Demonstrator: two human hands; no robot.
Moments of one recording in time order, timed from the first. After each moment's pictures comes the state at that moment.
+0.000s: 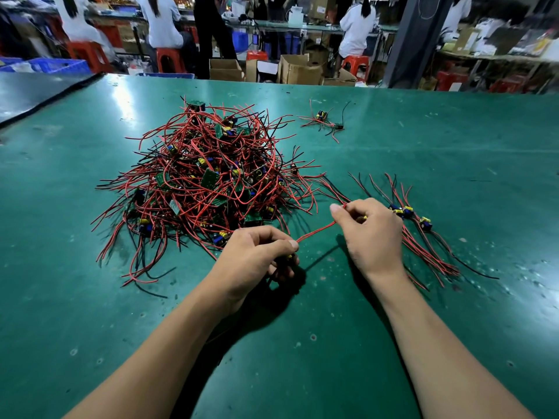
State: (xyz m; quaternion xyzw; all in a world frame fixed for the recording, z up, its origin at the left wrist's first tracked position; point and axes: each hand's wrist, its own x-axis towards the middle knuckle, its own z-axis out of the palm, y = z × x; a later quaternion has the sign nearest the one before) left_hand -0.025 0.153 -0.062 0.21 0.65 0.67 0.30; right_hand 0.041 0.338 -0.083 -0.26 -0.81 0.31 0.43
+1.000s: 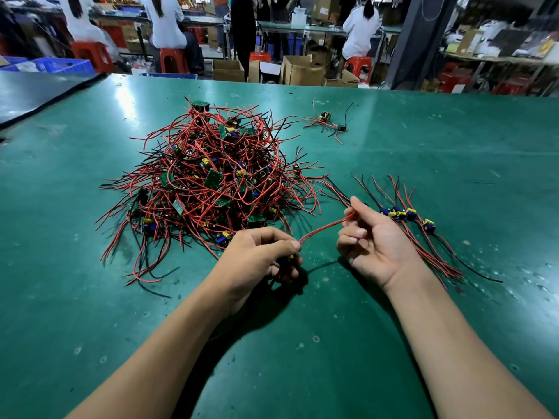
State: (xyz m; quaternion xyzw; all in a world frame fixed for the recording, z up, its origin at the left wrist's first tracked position) left_hand -0.030 0.151 -0.068 0.20 0.62 0.68 0.33; right_hand 0.046 0.334 -0.054 -0.28 -0.30 0.90 0.15
